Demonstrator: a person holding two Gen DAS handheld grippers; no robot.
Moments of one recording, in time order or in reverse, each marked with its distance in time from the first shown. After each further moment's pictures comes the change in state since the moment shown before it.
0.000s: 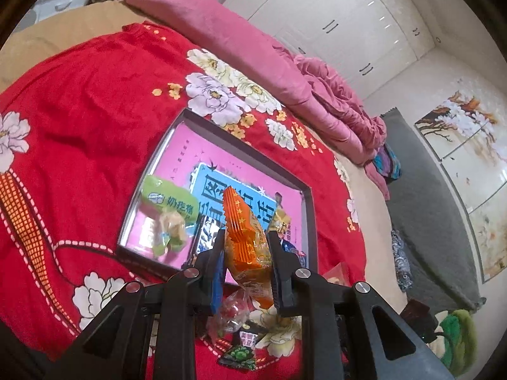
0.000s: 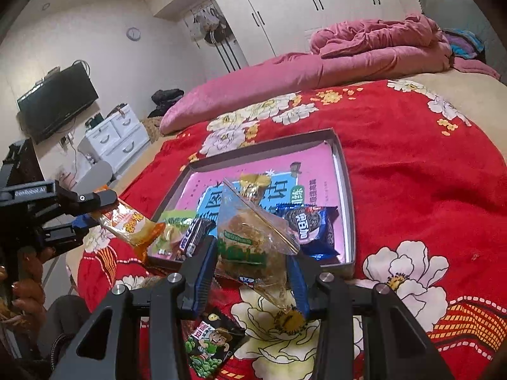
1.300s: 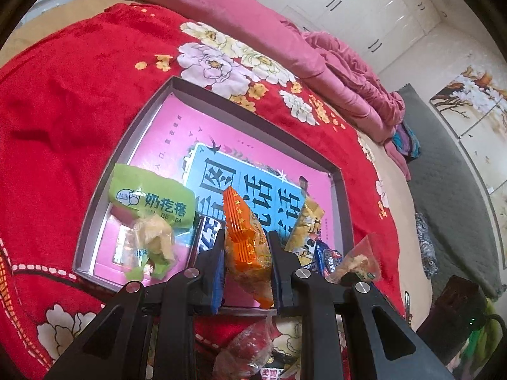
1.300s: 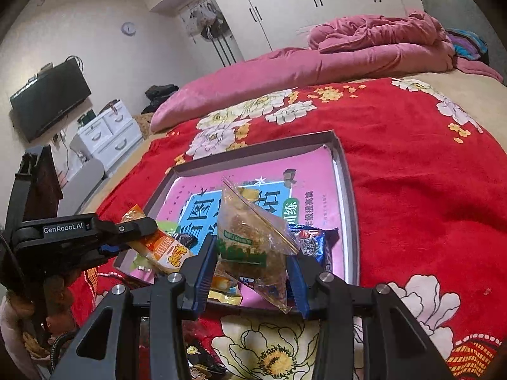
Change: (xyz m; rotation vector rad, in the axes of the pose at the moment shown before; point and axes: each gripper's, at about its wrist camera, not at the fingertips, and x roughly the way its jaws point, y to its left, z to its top) left arm 0.079 0.003 -0.005 0.056 0.070 0.080; right arm 0.047 -0.006 0.018 -0.032 0.040 -0.027
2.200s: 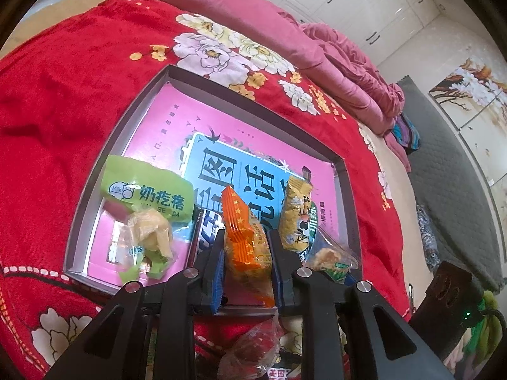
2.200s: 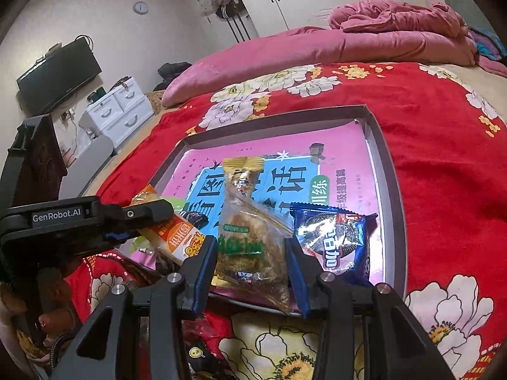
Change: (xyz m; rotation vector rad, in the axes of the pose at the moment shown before) left arm 0.012 0.002 -0.003 0.020 0.029 -0.003; right arm 0.032 0.010 -0.009 -0.037 0.089 0.057
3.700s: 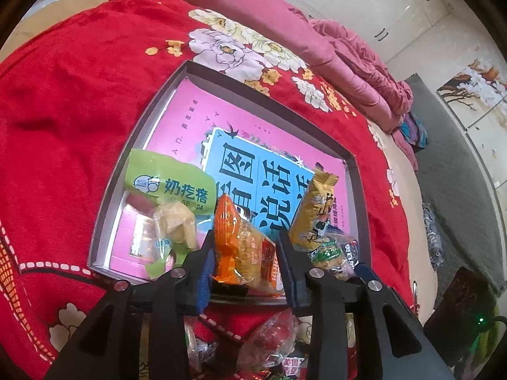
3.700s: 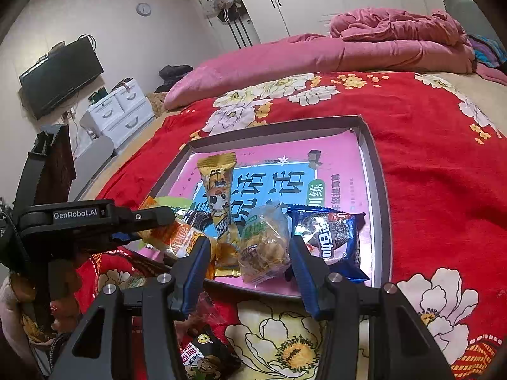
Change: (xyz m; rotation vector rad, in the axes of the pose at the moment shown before) left arm -0.008 0.011 0.001 -0.012 0.028 0.035; right arm -0.022 0.006 -0.002 -0.018 -0.028 -0.013
